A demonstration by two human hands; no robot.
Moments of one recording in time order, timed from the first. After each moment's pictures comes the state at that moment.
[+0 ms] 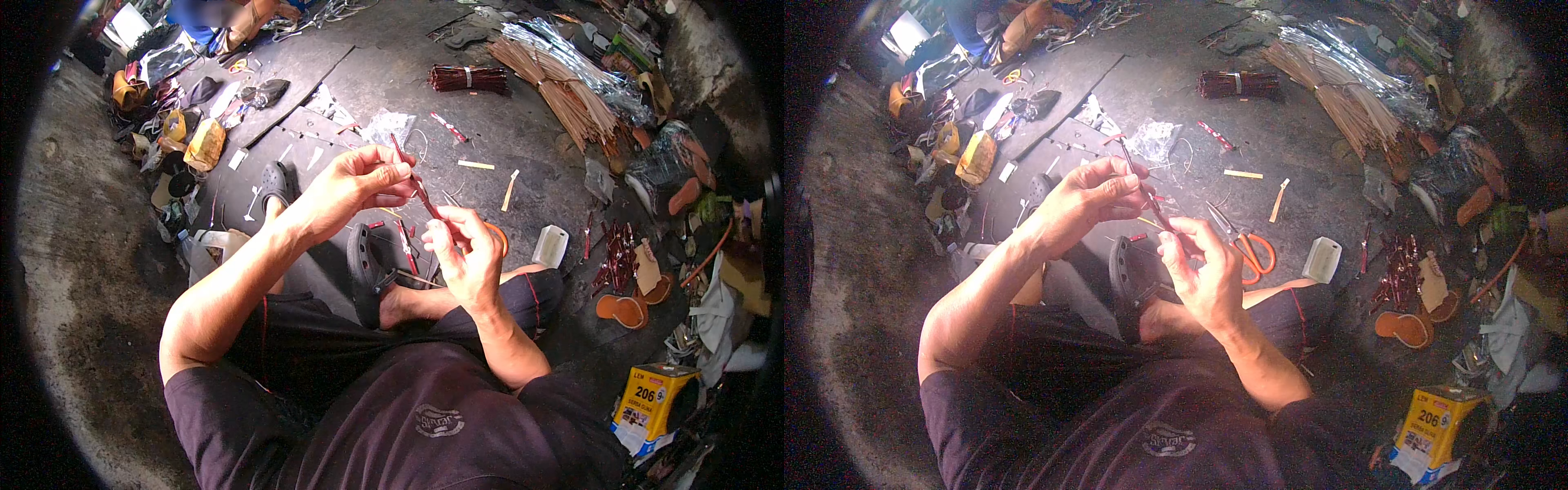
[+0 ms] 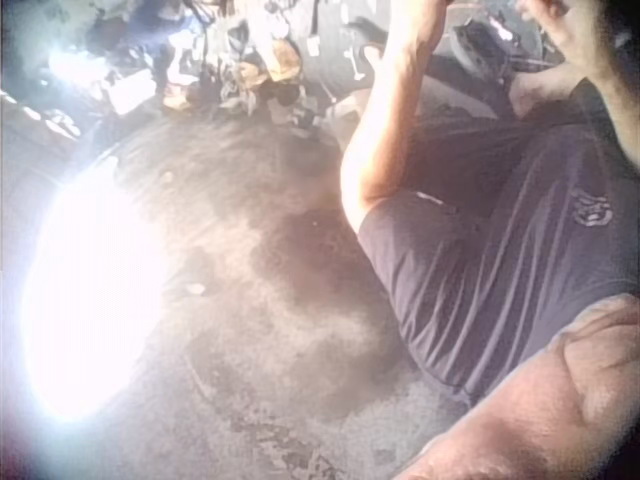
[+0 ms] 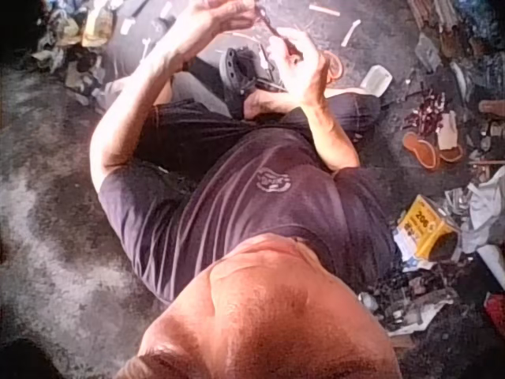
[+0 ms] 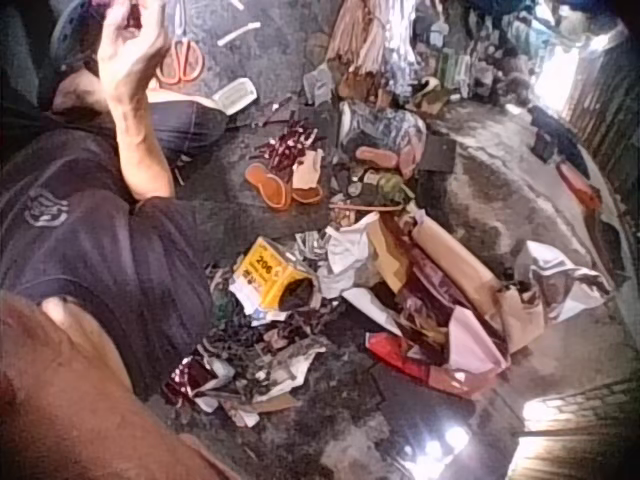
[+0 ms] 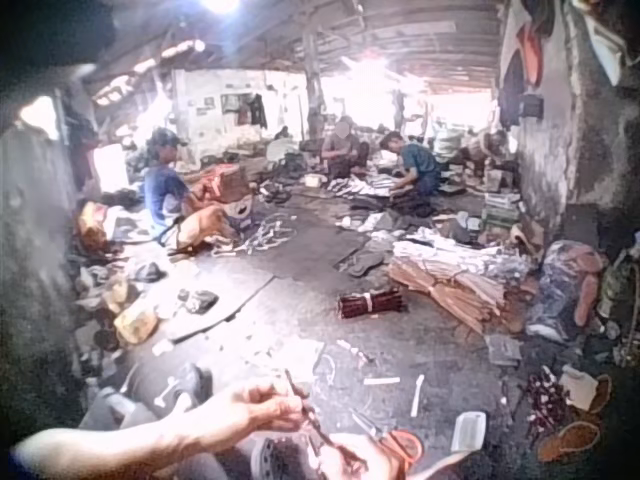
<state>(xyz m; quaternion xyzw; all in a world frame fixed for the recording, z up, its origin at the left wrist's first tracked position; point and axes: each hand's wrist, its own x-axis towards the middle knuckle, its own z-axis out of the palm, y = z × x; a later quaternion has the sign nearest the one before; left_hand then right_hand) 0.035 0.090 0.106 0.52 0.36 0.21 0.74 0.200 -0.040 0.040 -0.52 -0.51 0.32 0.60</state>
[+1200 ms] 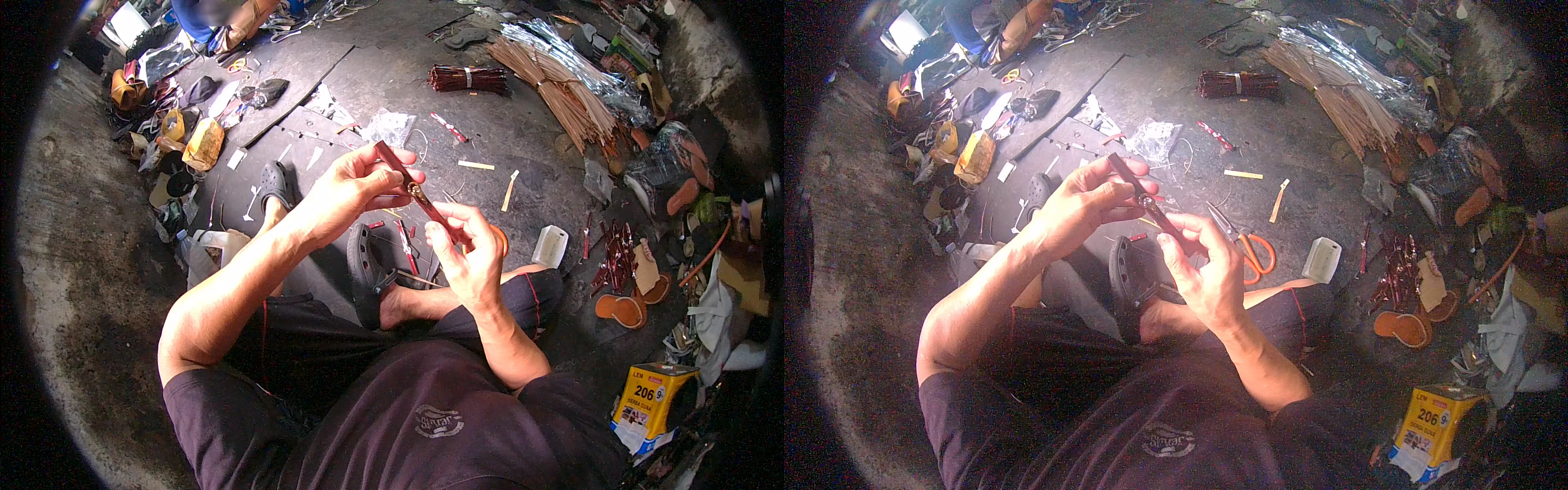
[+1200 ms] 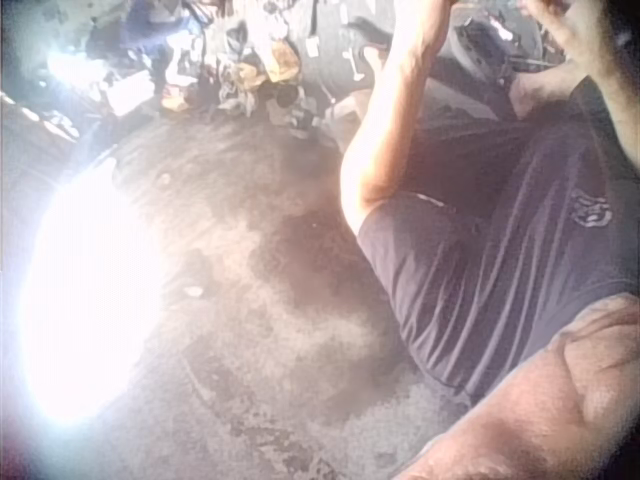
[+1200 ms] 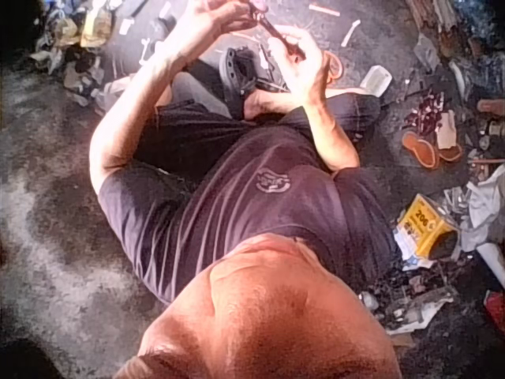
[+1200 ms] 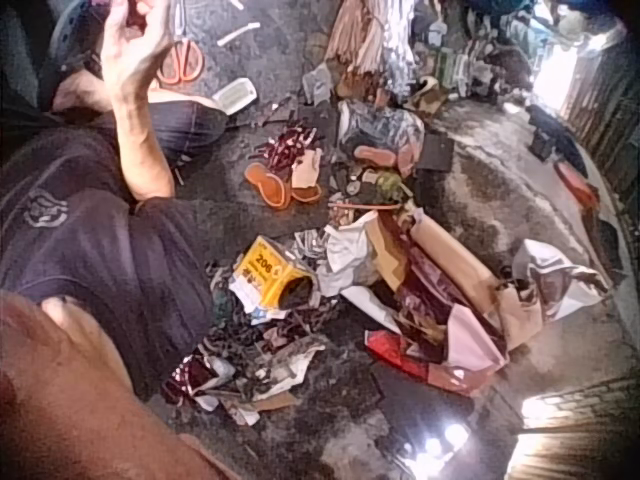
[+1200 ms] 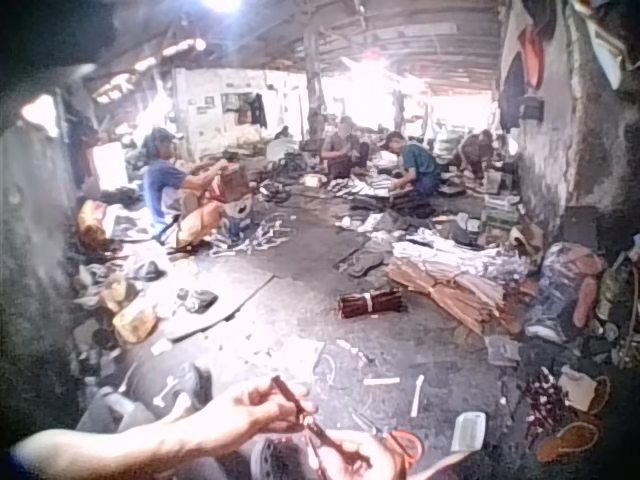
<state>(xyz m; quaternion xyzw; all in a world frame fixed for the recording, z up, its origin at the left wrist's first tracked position) 0.029 0.091 0.098 0.52 0.33 0.22 0.75 0.199 -0.036 0.039 -0.53 -0.51 0.33 0.60</state>
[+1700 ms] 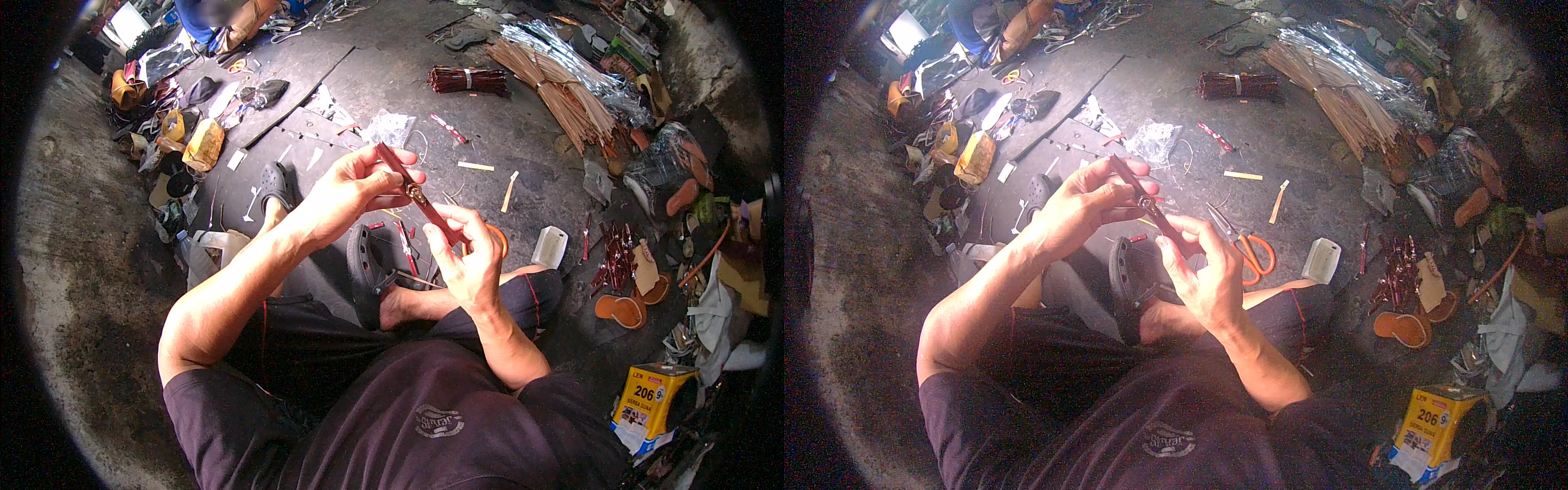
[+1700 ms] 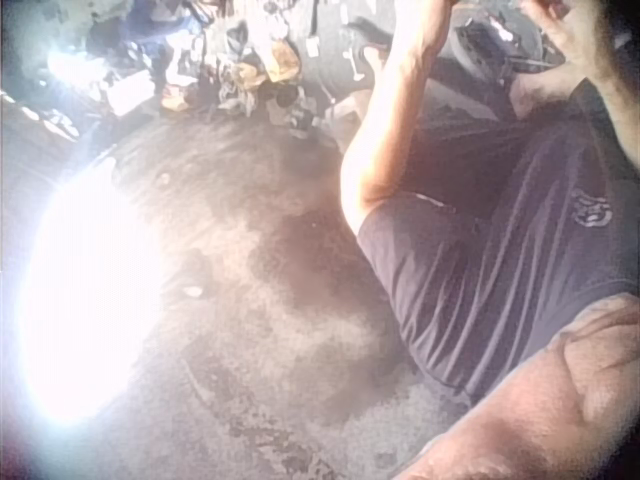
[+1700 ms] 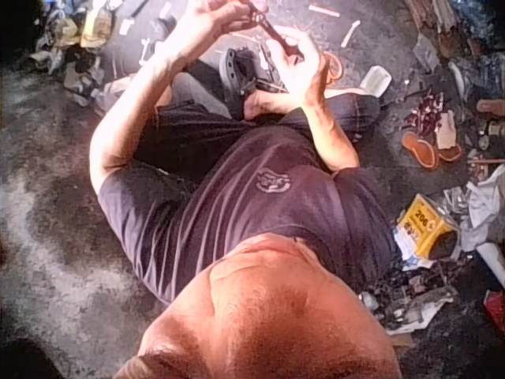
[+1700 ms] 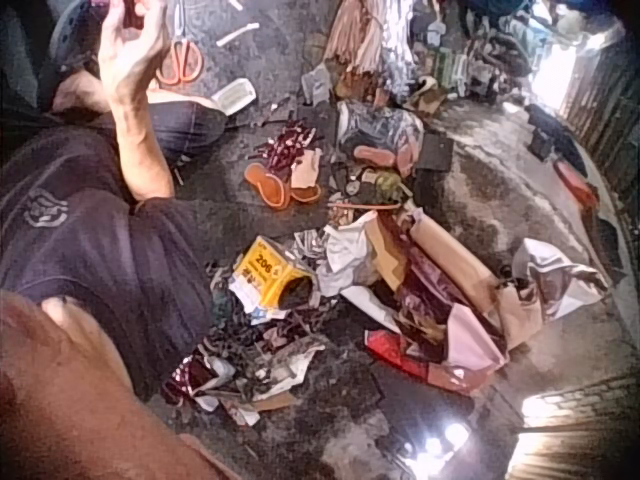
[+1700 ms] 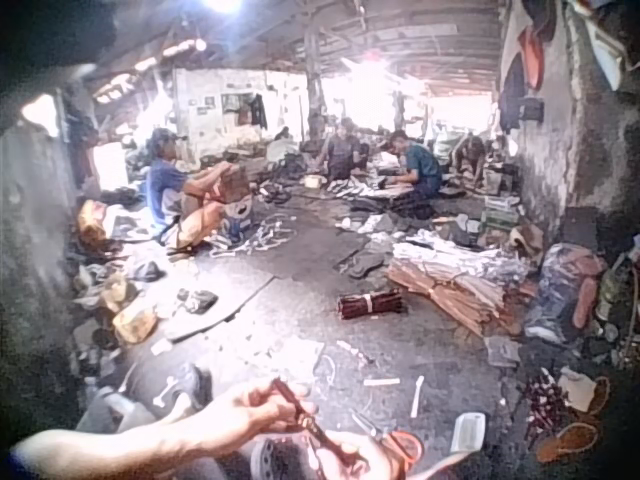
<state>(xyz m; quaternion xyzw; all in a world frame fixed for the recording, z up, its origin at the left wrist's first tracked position) 0.029 0.090 0.099 0.53 0.33 0.23 0.75 0.197 -0.036 0.038 -0.55 -0.55 0.24 0.58</state>
